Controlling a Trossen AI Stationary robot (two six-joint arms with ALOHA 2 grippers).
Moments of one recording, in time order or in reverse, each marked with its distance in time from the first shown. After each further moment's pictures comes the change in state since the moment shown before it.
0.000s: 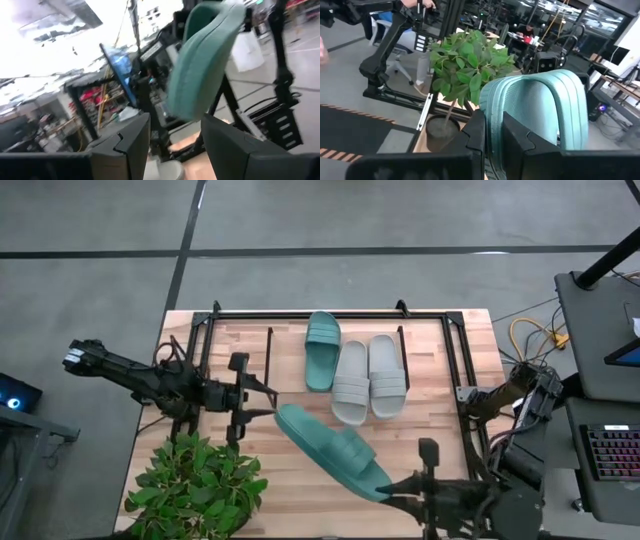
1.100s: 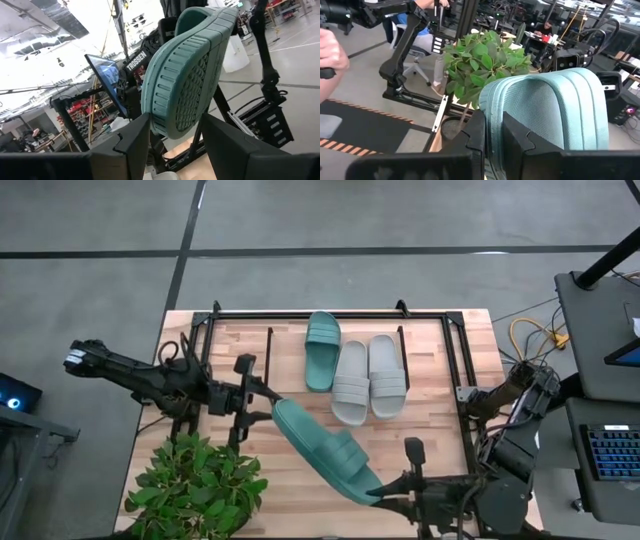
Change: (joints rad) left arm 0.022 0.057 0.048 0.002 0.111 0.045; right arm -0.065 0.001 -0.005 0.016 -0.150 0.017
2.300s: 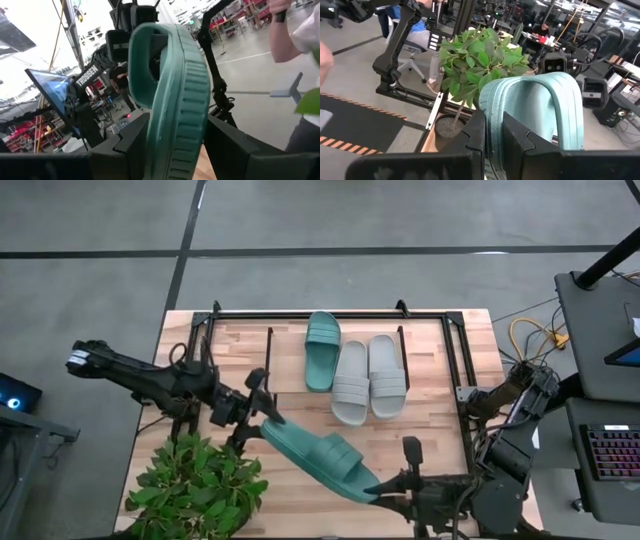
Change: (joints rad) left arm 0.018 0.067 0.017 0.004 0.265 -0.023; right arm -0.003 0.000 -0.015 0.010 0.008 -0.036
